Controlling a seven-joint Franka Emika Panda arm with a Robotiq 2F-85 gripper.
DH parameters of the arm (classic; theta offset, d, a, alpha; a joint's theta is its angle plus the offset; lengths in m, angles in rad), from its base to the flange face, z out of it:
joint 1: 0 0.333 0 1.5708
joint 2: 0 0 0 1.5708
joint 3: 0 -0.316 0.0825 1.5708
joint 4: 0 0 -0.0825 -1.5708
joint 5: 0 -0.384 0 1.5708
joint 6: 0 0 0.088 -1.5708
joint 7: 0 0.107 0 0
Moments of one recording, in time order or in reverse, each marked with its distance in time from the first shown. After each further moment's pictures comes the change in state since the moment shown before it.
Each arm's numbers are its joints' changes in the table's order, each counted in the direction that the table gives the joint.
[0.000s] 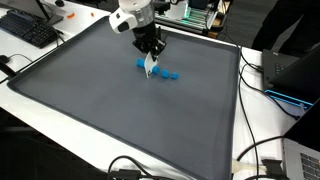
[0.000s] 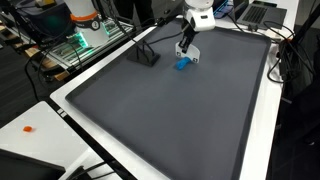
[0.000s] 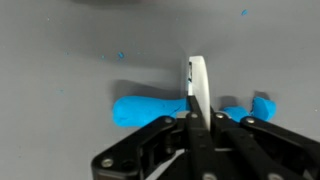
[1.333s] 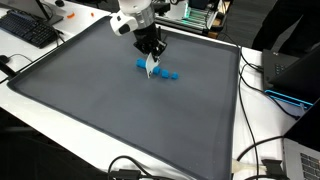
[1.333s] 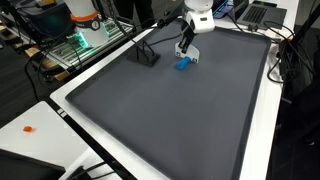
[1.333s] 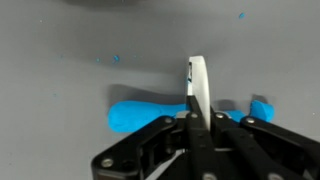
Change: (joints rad) arm -0.013 -0.009 -0.014 -0.002 -0.016 0.005 -0.016
